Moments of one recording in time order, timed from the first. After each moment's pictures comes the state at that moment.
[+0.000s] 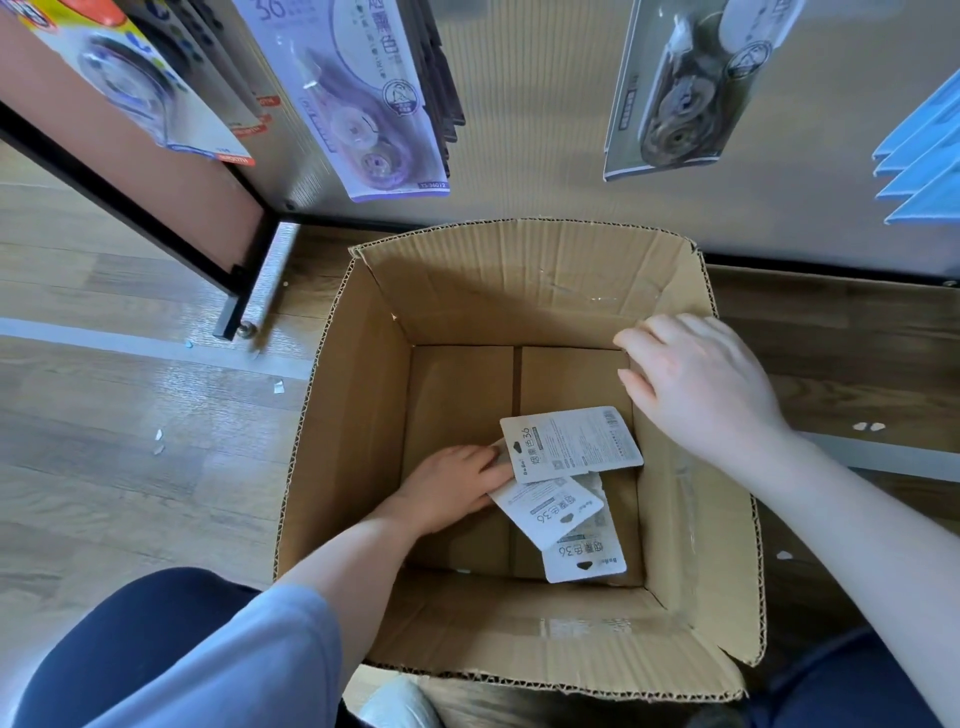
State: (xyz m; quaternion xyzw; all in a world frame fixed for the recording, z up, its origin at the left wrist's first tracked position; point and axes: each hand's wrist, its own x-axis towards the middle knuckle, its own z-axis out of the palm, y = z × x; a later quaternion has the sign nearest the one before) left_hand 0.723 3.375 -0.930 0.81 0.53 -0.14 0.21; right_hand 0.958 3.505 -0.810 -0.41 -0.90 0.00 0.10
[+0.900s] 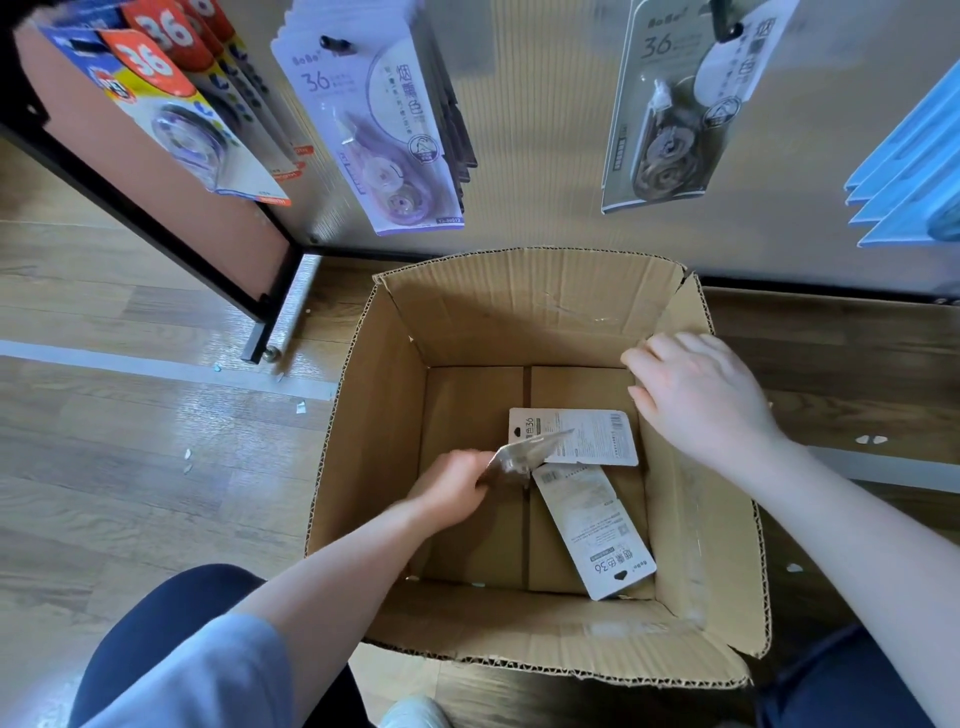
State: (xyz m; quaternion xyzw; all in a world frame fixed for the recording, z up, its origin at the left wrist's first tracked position) left_hand 0.724 3.384 -0.889 0.60 0.71 -0.02 0.37; right_hand 0.959 3.504 -0.805 -0.42 -0.91 -0.03 0.06
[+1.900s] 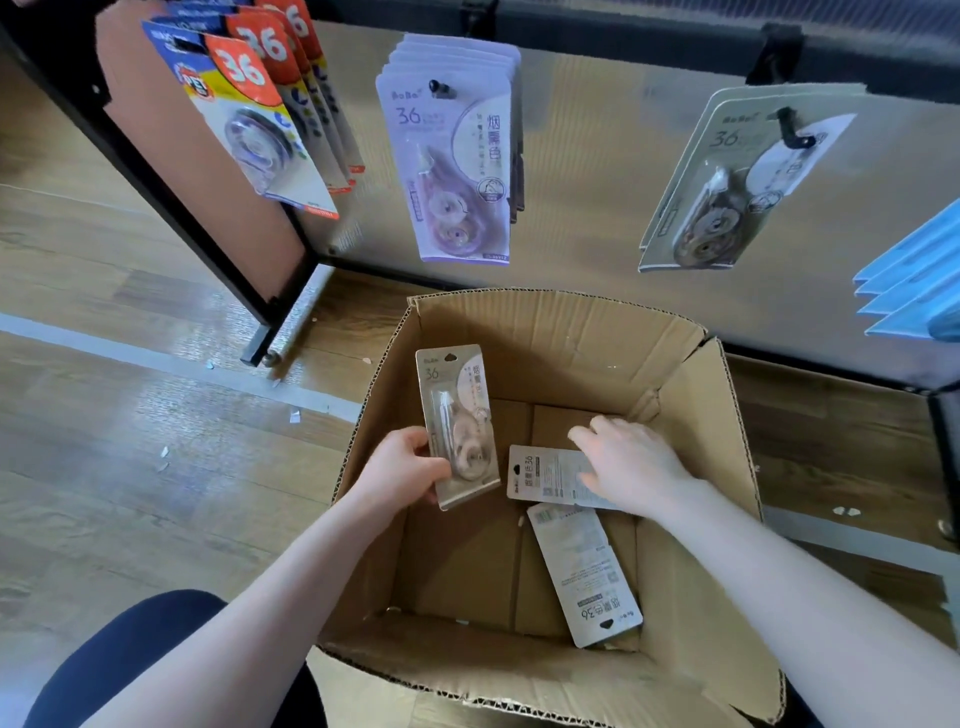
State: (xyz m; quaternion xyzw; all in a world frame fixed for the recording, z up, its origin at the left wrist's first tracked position) left_hand 0.685 3.387 -0.807 0.30 0.78 0.25 0.49; right_hand 0.897 3.494 -0.821 -0.38 -0.90 0.09 -0.20
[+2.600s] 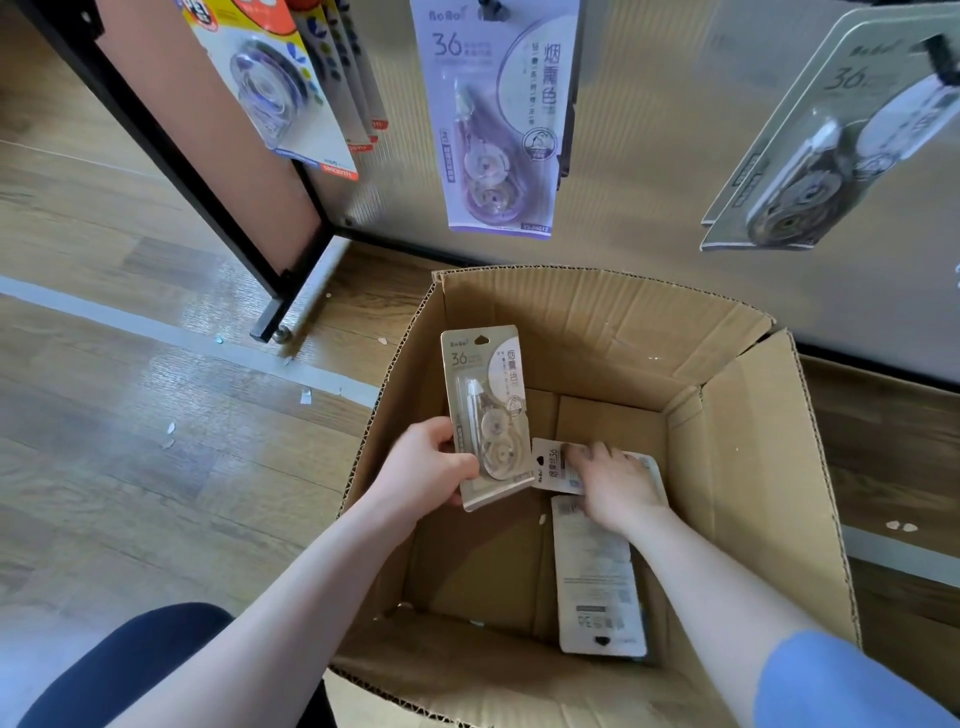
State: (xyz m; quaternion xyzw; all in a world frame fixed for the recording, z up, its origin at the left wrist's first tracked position) left_hand 0.688 3.384 -0.808 0.29 0.77 0.29 0.50; right_hand 0.878 3.482 -0.928 -0.43 -0.86 0.17 -0.23
